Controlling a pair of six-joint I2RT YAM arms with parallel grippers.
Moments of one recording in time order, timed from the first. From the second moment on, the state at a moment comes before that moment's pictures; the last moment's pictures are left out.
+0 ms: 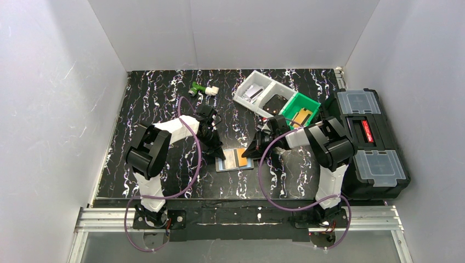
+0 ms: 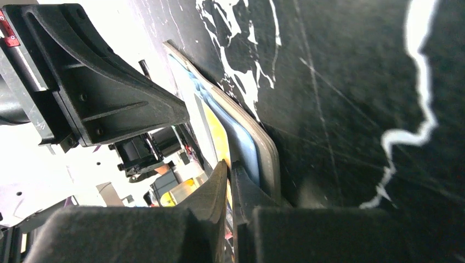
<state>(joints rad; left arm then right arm) -0.49 1.86 1.13 -0.66 0.38 -0.80 0.45 1.94 0.82 0.22 -0.88 0.91</state>
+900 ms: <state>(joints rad) -0.49 1.84 1.14 -0.68 0.36 -0.76 0.43 1.65 0.94 -0.24 -0.67 0.74</state>
